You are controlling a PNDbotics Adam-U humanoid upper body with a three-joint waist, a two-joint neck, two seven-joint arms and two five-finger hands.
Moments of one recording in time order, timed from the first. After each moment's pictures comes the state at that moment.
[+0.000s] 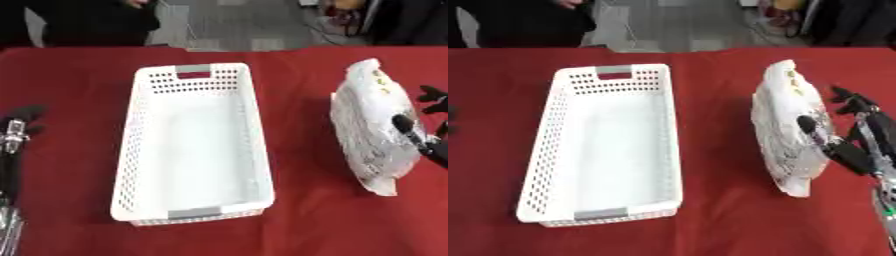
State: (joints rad) left arm -0.06 0.34 0.26 -1.69 -0.07 -0.14 0.12; right arm -0.29 -0.49 0.04 -1.66 0.67 0.07 0.06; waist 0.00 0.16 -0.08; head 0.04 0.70
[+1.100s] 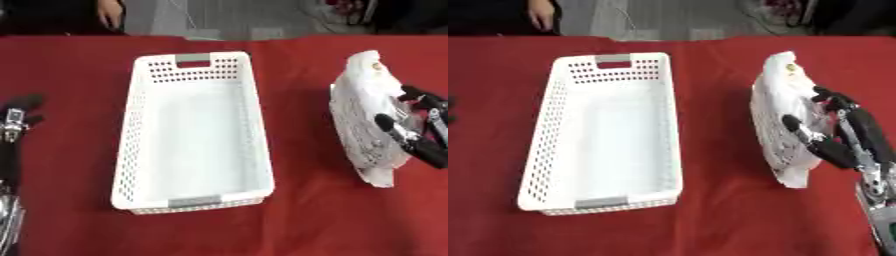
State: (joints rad) left arm -0.06 0.34 0.26 -1.69 -0.07 -0.14 0.12; right arm -0.29 -0.46 0.06 -1.61 0.71 0.05 0.09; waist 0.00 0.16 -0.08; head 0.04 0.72
